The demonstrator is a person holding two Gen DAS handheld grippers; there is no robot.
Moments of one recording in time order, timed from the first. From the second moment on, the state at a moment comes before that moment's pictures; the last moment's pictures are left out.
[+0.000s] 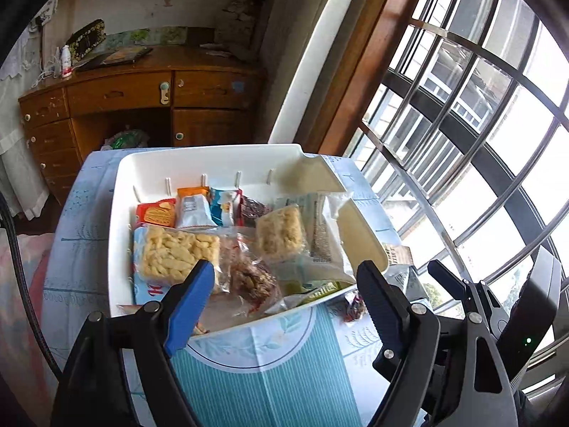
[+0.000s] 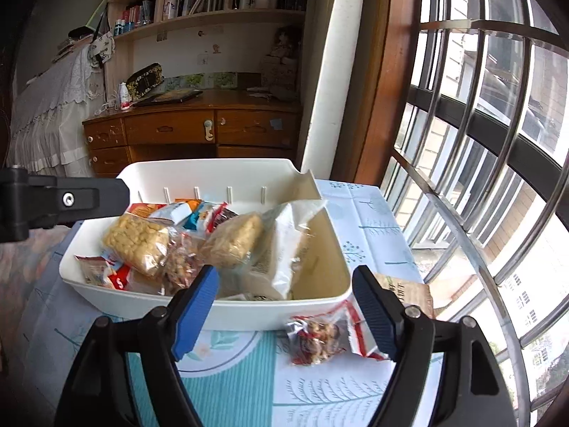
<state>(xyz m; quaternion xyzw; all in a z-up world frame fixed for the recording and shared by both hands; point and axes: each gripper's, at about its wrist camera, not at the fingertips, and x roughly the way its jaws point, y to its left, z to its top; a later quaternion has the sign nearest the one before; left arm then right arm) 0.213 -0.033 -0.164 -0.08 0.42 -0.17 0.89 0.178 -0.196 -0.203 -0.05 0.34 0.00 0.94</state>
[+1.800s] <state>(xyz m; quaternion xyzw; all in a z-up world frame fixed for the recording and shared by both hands) 0.241 -0.185 -0.312 -0.19 0.62 -0.03 0.76 0.185 -0.315 -0.307 -0.29 0.37 0.17 0.87</state>
